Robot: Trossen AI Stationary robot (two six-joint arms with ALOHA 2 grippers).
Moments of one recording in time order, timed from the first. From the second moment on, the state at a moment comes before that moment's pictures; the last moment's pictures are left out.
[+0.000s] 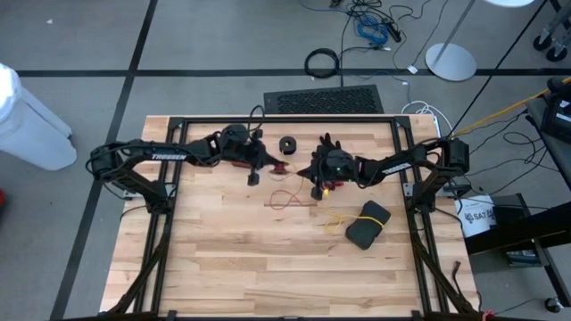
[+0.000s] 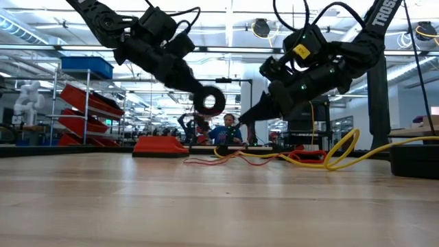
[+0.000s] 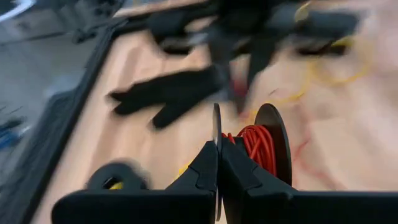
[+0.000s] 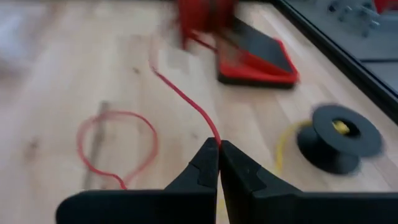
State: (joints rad) left arm 0.40 1.47 0.78 0.20 0.32 0.39; right arm -0.24 1.66 0.60 0.65 -0.04 -0.09
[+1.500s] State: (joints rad) left arm 0.32 1.60 0.81 0.59 -0.12 0.42; right arm -0.19 1.53 0.77 0.56 0.16 -0.17
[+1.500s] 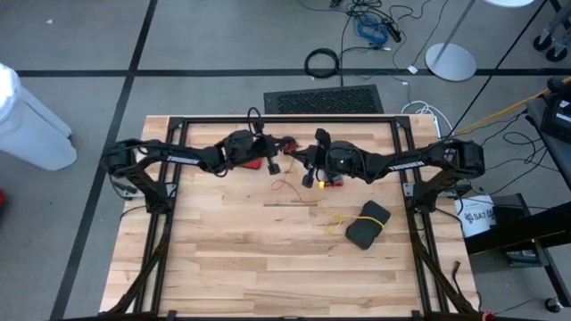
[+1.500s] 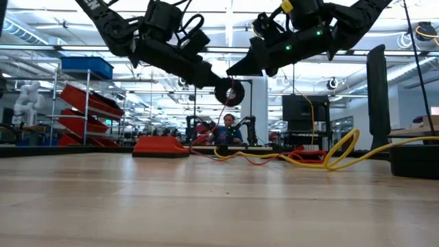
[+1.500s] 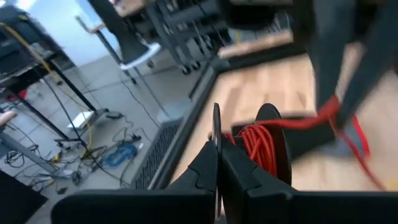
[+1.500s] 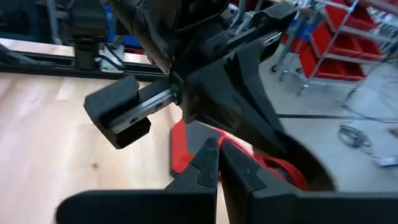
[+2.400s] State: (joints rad) left arm 0.33 1.66 0.81 0.86 -0.12 -0.04; right arm -0.10 1.81 0.77 1.01 0.68 -0.58
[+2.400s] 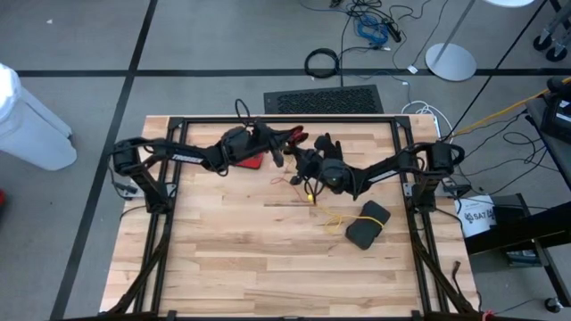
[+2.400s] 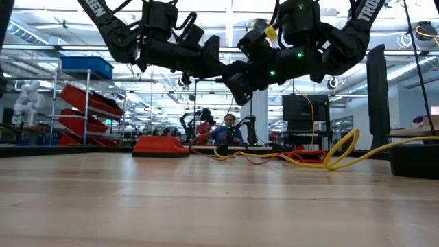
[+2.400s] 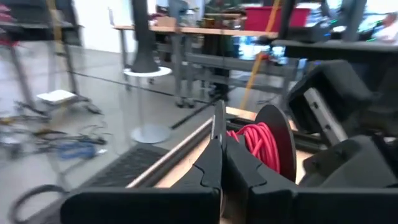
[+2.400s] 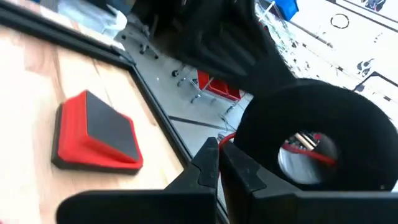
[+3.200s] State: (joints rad) left arm 0.47 1.48 0.66 0.69 0.36 0.05; right arm -0.21 1.80 0.64 0.92 0.24 -0.34
